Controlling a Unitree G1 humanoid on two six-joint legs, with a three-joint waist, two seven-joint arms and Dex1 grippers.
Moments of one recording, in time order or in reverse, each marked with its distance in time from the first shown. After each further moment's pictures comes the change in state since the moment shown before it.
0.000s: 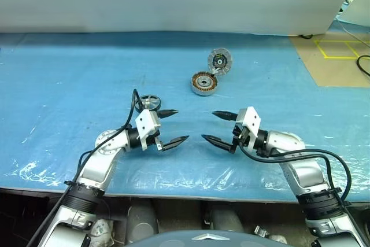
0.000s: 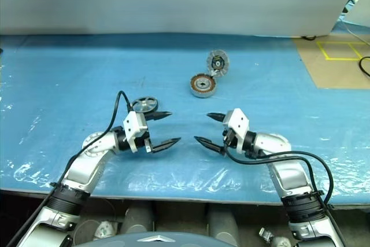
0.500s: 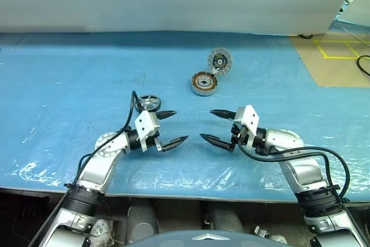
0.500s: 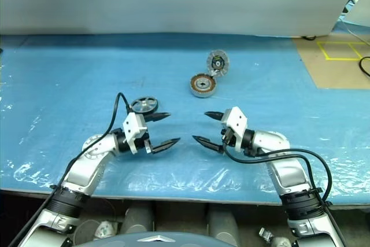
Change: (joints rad) left arm 0.020 -0.006 0.001 -0.001 0.000 -0.001 0.028; right arm -0.017 0.001 0.008 0.002 0.000 0.000 0.015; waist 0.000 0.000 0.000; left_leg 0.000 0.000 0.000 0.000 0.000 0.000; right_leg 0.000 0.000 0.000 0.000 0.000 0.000
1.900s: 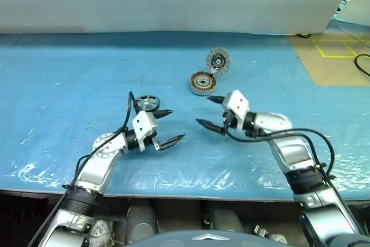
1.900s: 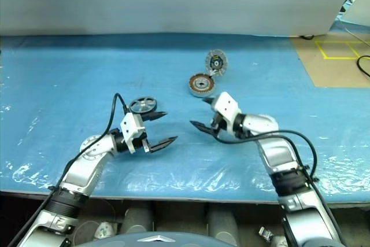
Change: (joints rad) left arm 0.006 0.007 0.014 0.023 0.018 -0.034 0.019; right arm -0.256 0.044 0.068 0.142 -0.150 0.027 -0.097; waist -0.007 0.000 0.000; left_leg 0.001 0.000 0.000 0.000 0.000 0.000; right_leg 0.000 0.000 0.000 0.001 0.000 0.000
